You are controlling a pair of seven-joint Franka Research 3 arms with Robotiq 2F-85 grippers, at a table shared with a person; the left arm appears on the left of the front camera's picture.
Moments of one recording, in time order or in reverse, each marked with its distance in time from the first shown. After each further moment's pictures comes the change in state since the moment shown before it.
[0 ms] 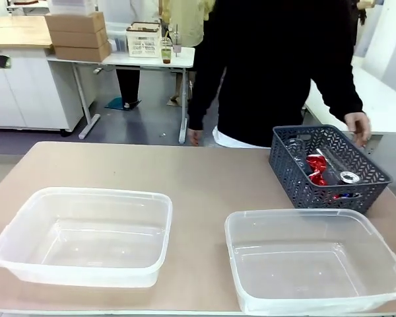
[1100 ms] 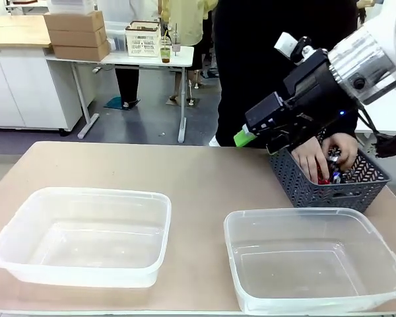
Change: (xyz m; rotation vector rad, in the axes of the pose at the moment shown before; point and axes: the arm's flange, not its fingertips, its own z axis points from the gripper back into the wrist) left arm -0.057 -0.016 0.066 0.518 0.423 -0.145; right arm -0.134 0.158 -0.212 -0.050 0.623 0.270
